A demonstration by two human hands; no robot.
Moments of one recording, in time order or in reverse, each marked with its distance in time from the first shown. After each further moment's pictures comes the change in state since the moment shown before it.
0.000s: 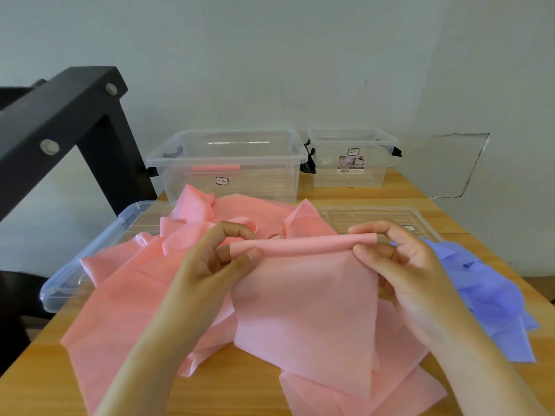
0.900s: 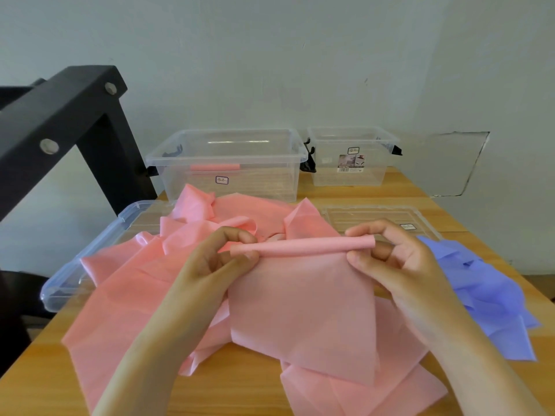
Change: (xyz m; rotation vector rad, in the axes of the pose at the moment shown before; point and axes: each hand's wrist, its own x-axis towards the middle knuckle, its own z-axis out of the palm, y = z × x) left_hand 0.001 -0.007 -0.009 -0.027 -0.048 -0.154; right_hand -0.003 -0.002 0.002 -0.040 -0.054 -0.029
